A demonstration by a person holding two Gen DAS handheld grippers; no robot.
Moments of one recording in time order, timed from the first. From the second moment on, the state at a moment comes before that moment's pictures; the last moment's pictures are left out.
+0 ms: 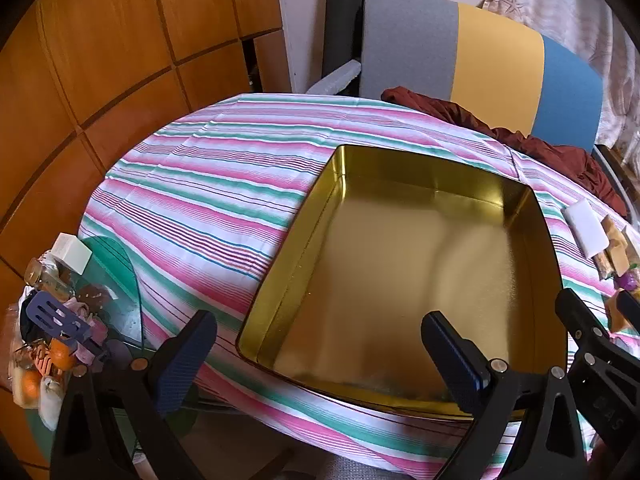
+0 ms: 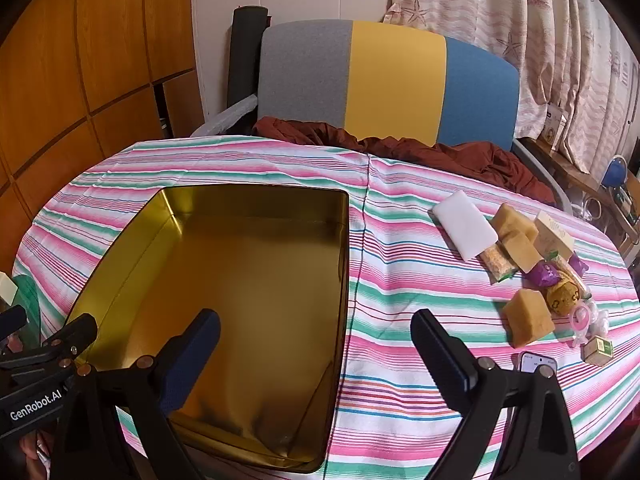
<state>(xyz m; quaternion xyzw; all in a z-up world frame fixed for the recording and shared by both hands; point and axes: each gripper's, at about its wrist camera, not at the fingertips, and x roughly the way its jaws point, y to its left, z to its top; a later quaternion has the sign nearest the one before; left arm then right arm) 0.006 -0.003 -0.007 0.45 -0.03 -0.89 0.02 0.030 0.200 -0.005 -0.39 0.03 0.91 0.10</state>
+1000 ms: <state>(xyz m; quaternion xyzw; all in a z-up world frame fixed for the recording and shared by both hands) 0.021 0.051 -0.006 0.44 0.02 -0.89 -0.14 0.061 0.271 -0.005 -0.36 0.06 0.93 0.07</state>
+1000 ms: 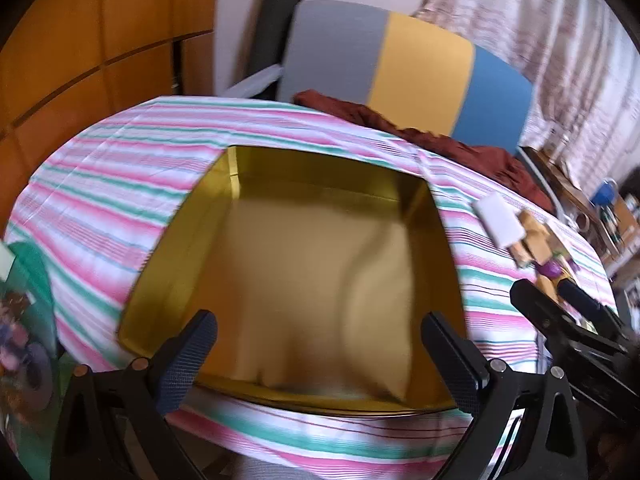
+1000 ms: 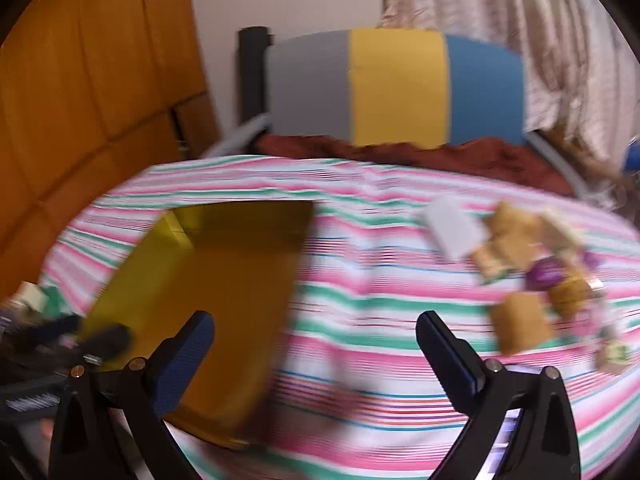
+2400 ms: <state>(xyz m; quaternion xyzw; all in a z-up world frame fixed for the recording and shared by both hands) 0.031 0.270 -0.030 0.50 -0.05 -0.78 -0.36 0.181 0.567 -0.091 -0.35 0.17 0.87 0.30</state>
